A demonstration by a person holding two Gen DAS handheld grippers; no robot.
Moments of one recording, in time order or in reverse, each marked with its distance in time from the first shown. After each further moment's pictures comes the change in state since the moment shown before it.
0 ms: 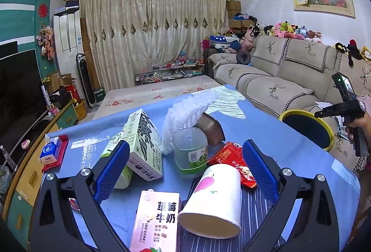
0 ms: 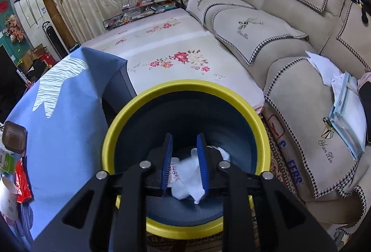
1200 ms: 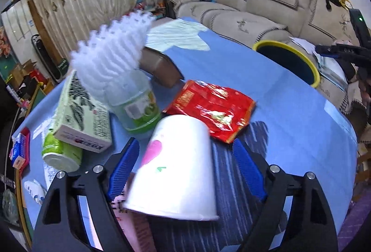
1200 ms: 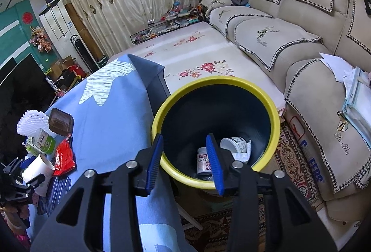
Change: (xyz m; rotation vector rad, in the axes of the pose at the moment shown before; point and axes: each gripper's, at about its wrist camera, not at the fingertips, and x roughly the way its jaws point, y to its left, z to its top) left arm 0.070 -0.045 -0.022 0.196 0.402 -0.205; right arm -0.073 0.006 -0.048 0.014 -0.081 0.184
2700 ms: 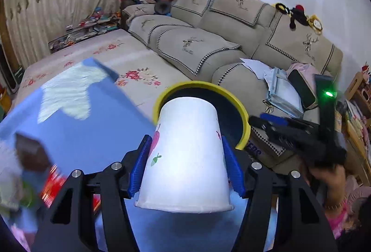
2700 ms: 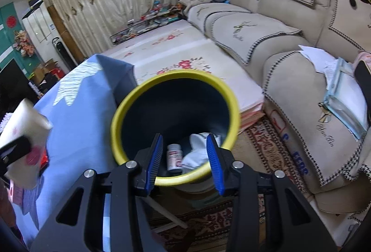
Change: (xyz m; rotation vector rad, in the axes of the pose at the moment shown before) left arm 0.027 -0.178 0.144 -0.008 -0.069 -0.277; right arm -0.001 -0.054 -0.010 0.048 0.002 -0.124
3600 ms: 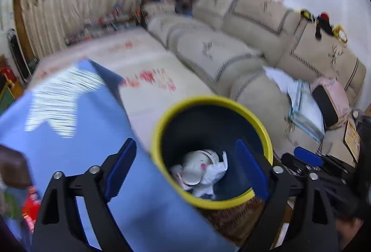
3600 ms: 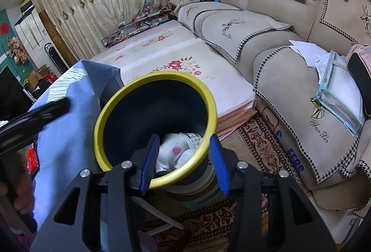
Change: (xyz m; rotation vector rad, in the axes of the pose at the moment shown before) left arm 0.073 0.000 0.031 -0.091 -0.067 0.125; right arm 0.004 -0.026 0.001 0.034 0.000 -0.018
